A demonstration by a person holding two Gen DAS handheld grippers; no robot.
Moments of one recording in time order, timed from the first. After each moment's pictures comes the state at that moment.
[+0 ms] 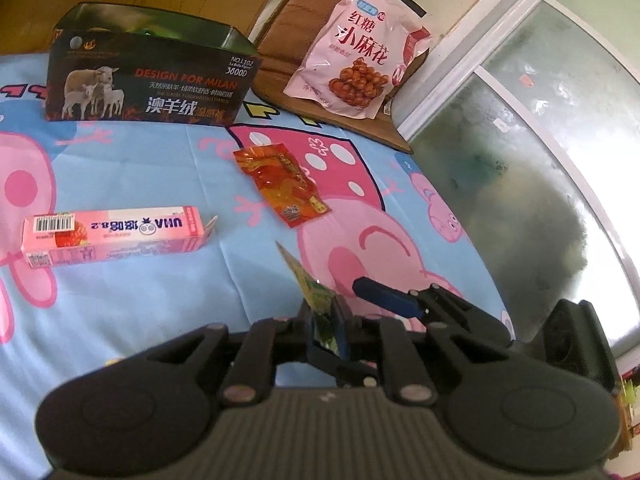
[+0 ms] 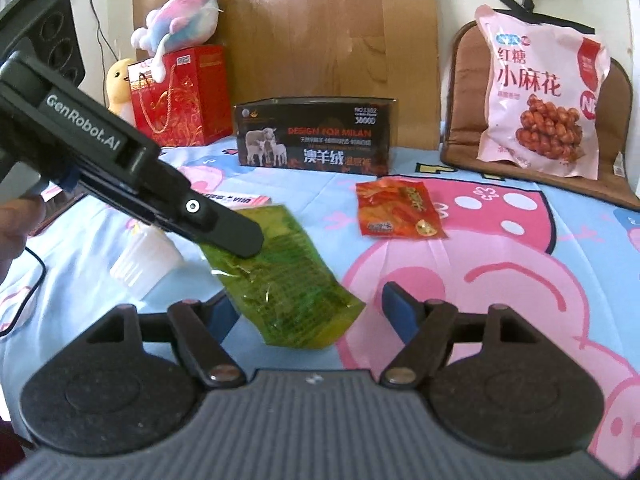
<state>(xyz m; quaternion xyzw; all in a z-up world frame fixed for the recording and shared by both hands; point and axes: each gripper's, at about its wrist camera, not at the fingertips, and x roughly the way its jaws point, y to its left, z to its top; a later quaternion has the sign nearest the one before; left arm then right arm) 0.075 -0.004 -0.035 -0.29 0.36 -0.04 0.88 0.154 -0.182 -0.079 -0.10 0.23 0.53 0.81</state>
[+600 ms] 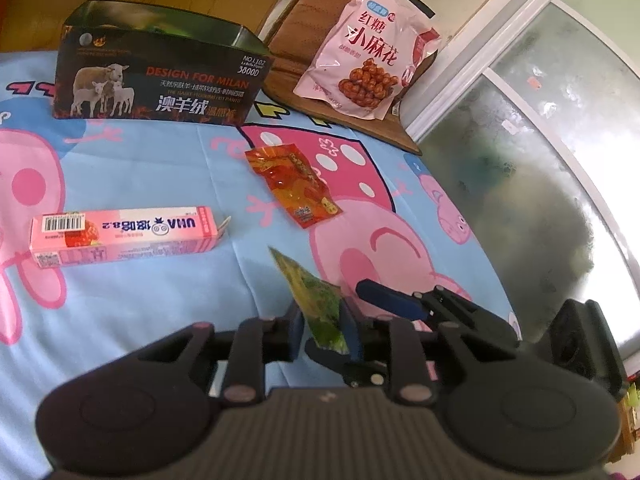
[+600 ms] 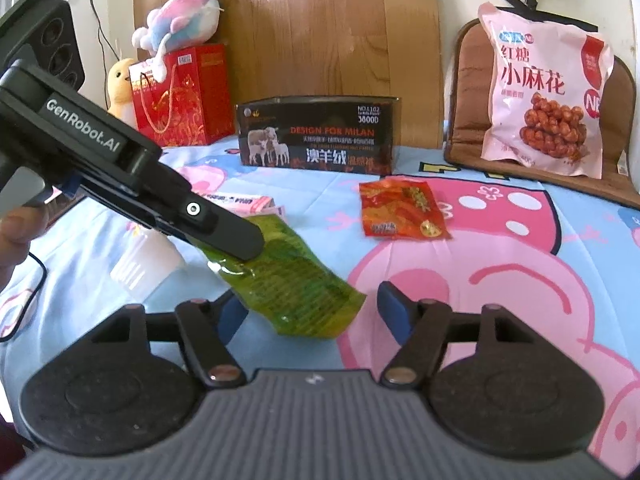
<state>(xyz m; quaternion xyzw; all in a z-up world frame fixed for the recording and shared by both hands) 0.076 0.002 -0.039 -0.29 0.37 -0.03 0.88 0.152 -0.177 -0.079 -0.10 0.23 0.53 0.81</state>
